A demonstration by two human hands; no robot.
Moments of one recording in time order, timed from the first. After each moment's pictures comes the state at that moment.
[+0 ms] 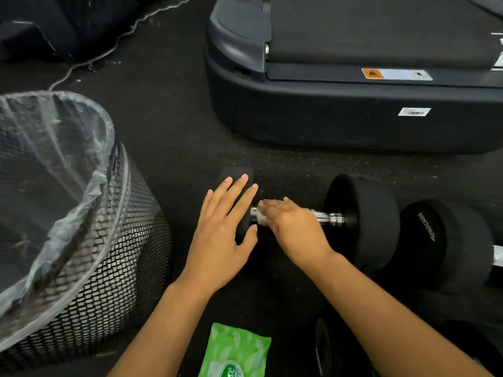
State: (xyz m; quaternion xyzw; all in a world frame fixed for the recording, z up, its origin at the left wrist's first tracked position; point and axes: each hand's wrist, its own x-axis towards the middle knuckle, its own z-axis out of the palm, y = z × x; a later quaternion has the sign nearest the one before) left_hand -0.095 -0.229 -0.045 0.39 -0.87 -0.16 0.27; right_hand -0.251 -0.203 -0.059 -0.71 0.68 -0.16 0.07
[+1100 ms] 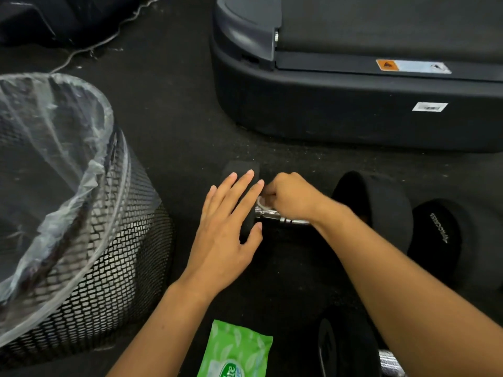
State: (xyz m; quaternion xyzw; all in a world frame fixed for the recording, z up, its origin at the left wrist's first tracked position) left_hand -0.095 -0.228 -0.048 0.39 -0.87 -0.15 0.27; right_hand -0.261 -0.253 -0.019 -0.67 0.69 -0.04 0.28
